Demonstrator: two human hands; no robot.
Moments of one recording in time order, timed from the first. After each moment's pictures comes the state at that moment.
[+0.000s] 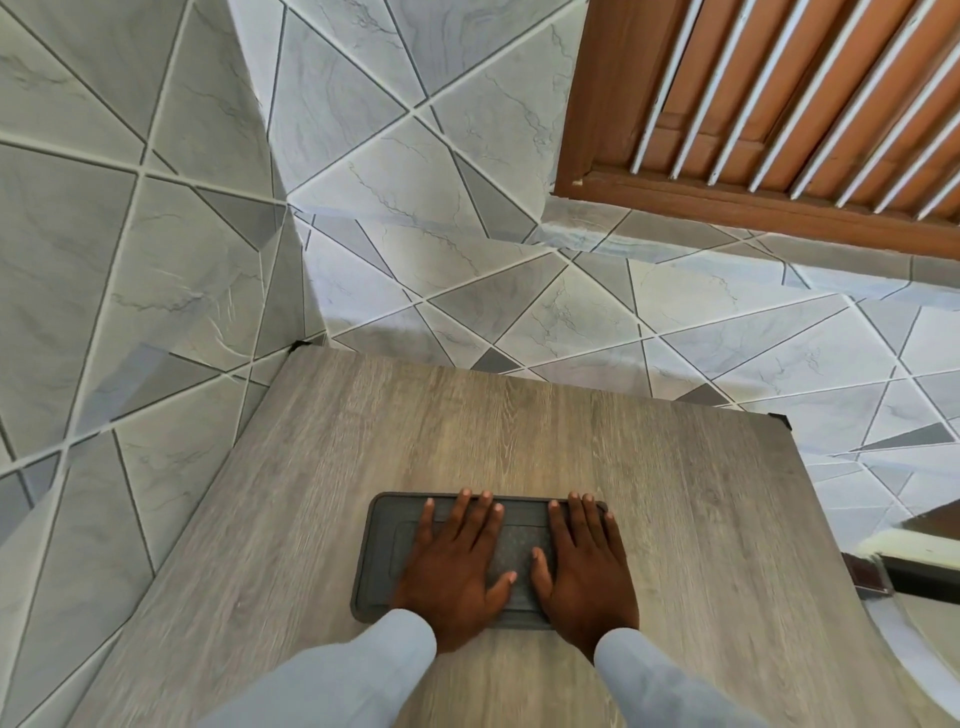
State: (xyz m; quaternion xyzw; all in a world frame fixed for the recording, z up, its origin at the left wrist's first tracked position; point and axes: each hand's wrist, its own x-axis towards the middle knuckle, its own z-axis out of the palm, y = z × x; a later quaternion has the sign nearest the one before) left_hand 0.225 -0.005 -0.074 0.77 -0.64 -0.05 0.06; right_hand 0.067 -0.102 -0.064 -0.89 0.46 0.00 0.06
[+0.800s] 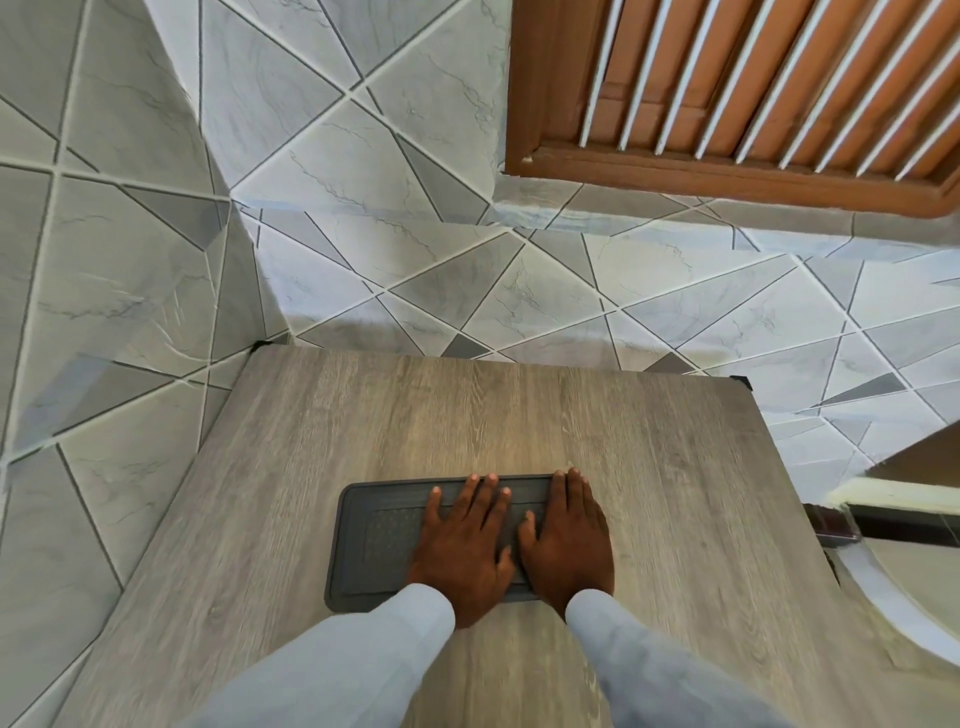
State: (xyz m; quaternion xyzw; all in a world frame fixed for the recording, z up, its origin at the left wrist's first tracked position) left_hand 0.191 -0.030 -0.064 0.75 -0.65 -0.11 0.00; right_hand 0.064 -0.106 -0.069 -0.81 0.56 -0.07 0.13
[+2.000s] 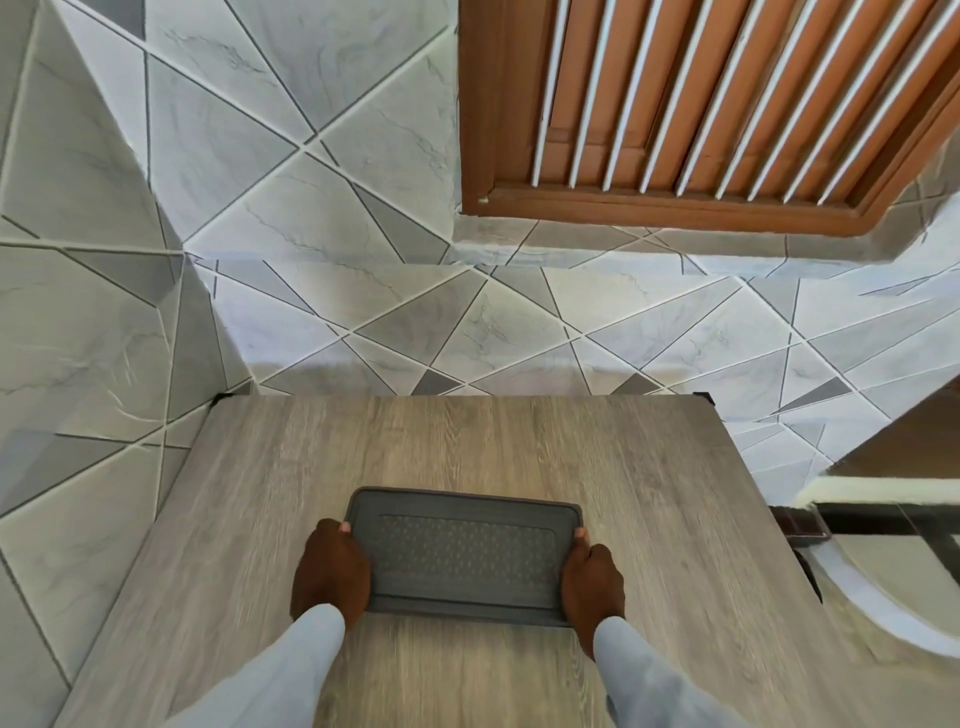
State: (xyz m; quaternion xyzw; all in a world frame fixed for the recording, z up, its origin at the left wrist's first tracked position) left_hand 0.295 -0.023 -0.077 0.90 -0.26 -0.18 0.29; right_hand 0.036 -0.128 -0.071 -0.50 0.75 -0.17 0.40
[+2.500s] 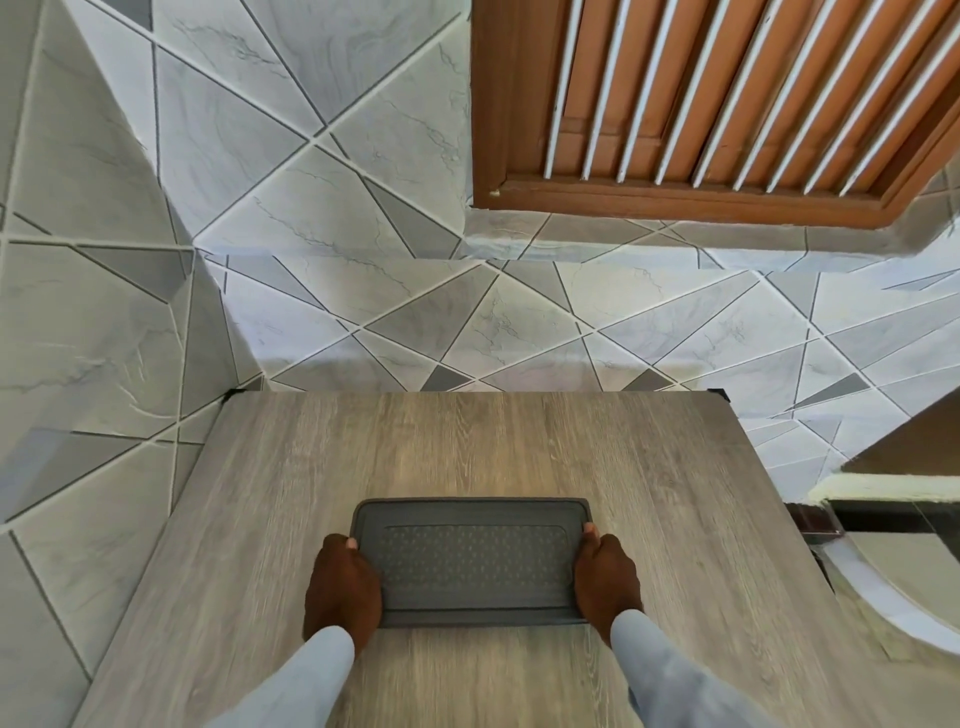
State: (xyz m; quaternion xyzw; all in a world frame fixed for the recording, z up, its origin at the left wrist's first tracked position) left_hand 0.287 -0.006 -0.085 0.90 -0.24 -0.19 0.32; right_hand 0.038 -0.135 -0.071 -0.57 0.73 -0.12 0.36
